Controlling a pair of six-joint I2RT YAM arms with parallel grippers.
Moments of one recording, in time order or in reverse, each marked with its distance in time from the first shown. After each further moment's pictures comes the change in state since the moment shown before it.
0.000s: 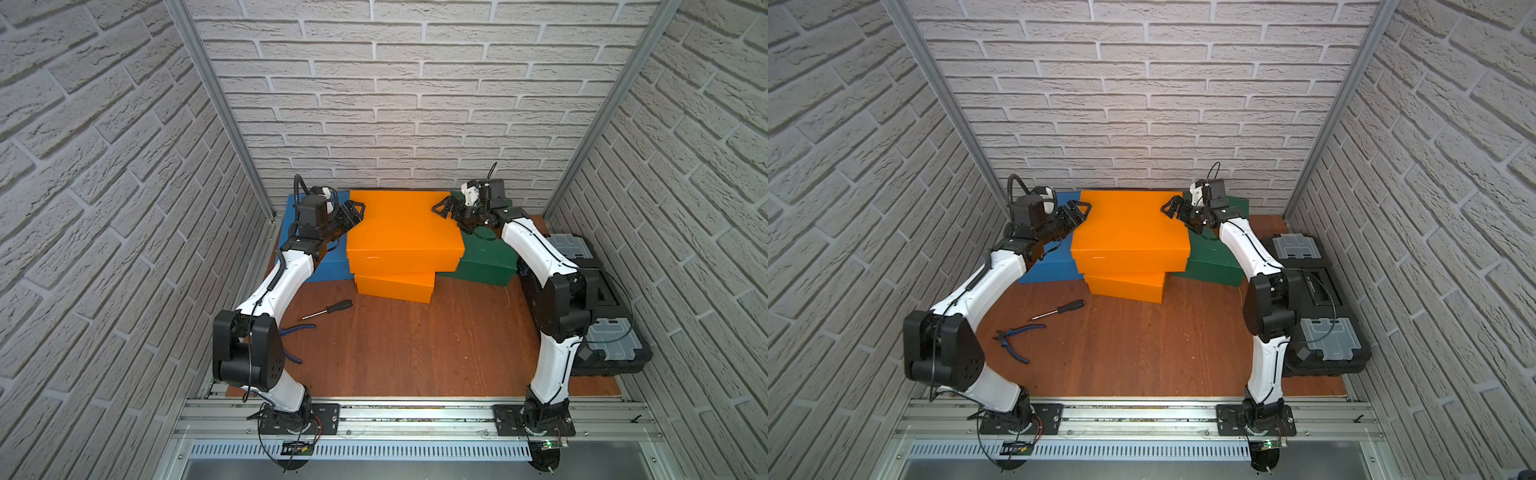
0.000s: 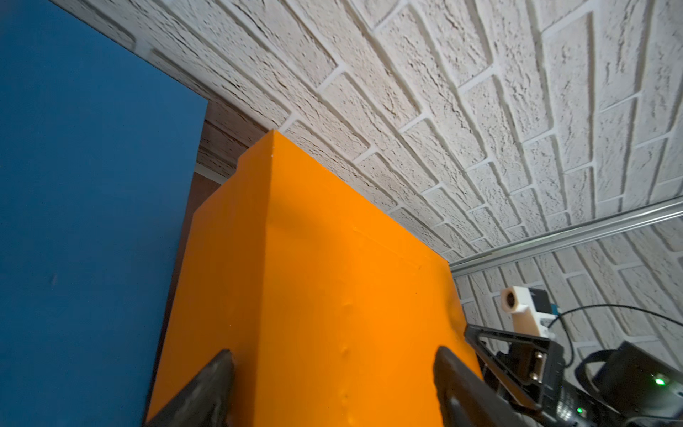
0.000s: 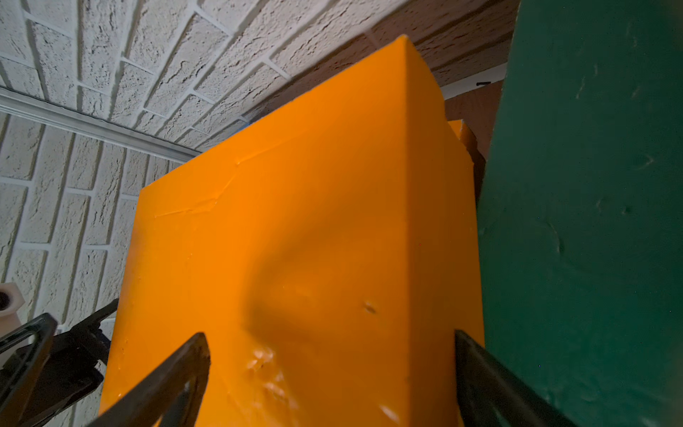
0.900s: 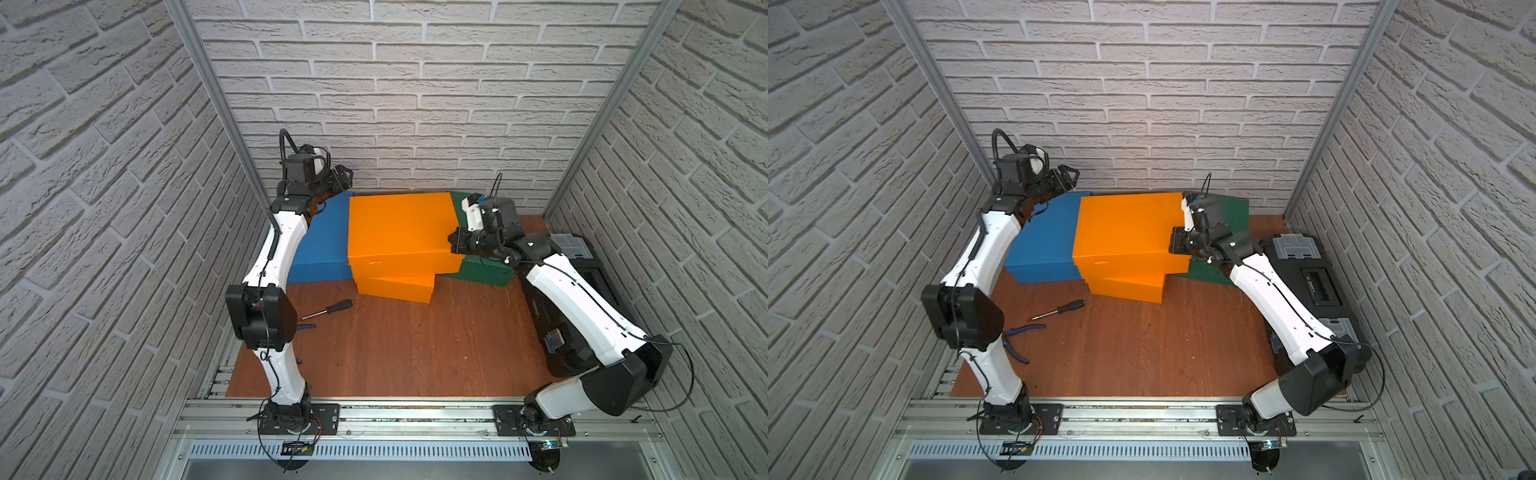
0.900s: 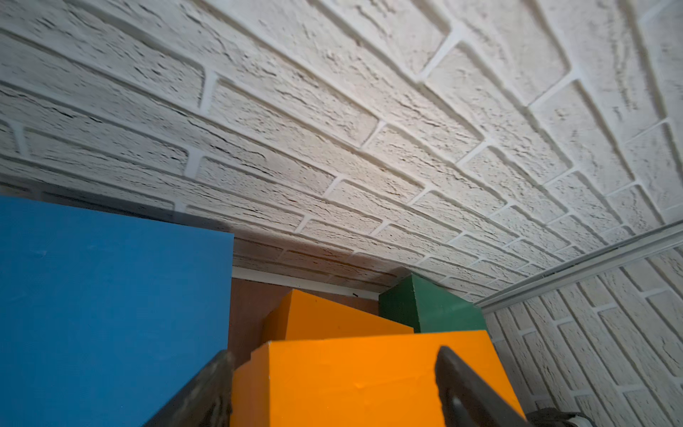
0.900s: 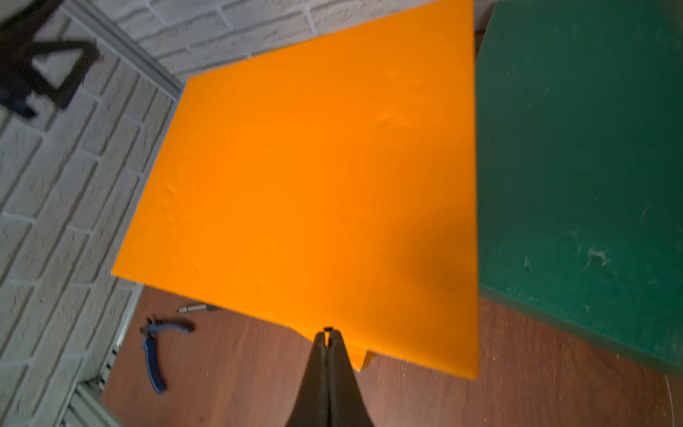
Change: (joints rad) left arm 0.102 0.384 0.681 -0.323 0.003 0.276; right arm 0.267 -0.525 -0.339 -0.222 0.393 -0.185
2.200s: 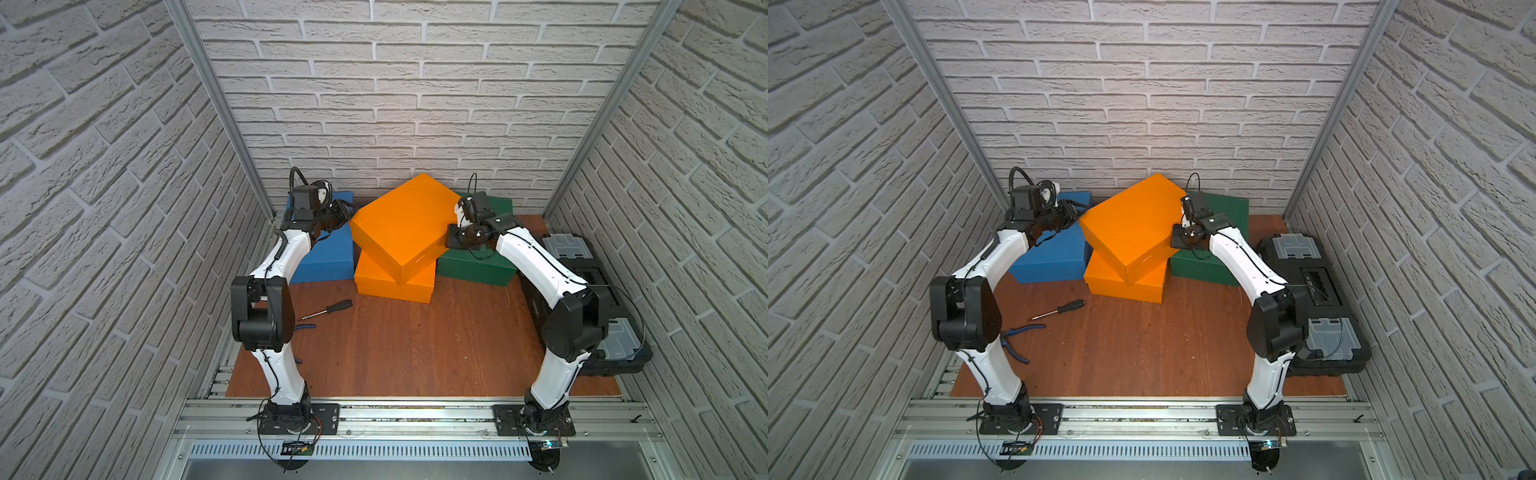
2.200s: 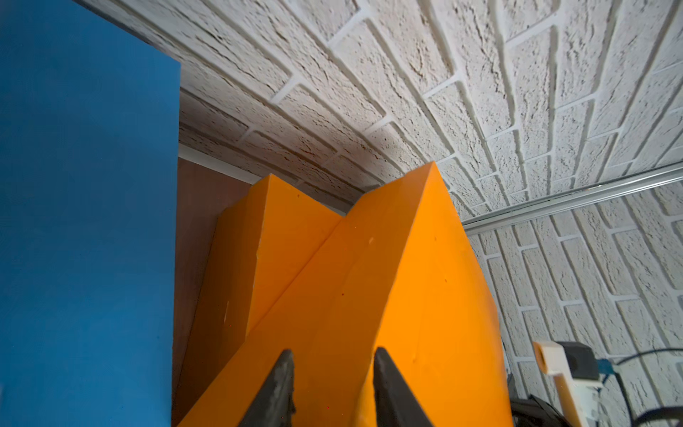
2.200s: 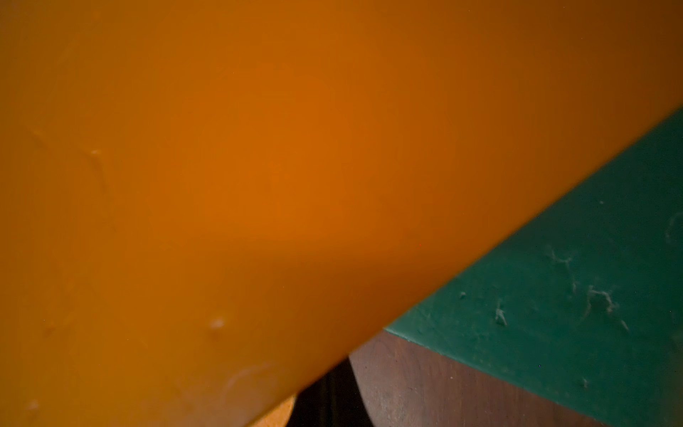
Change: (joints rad) left arm 0.019 -0.109 -0.469 0.259 0.288 -0.188; right arm -0.121 0.397 0.243 -0.074 -0.008 -0.039
